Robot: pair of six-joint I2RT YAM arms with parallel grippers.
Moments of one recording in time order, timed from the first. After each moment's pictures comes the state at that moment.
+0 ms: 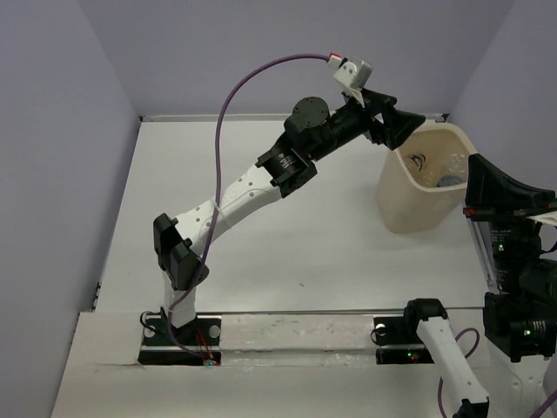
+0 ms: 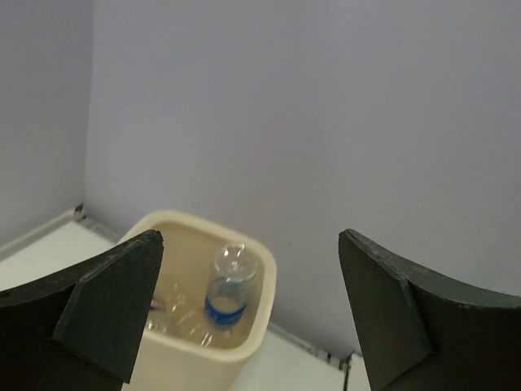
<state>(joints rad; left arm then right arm) -0.97 1.87 2.05 0.19 0.16 -0.43 0.06 0.46 1.18 -0.15 -0.08 0.36</state>
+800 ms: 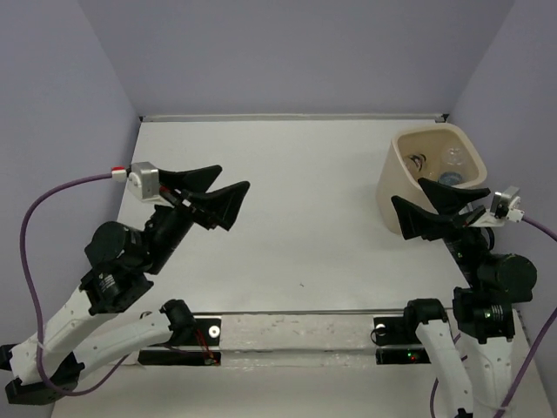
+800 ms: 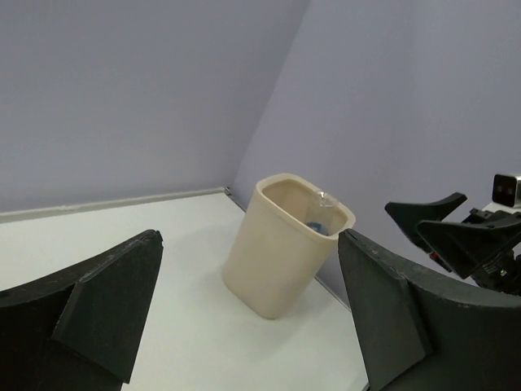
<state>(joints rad) -0.97 0.63 1.01 -0.04 -0.27 -0.33 0.06 0.32 0.78 0.04 -0.42 0.52</state>
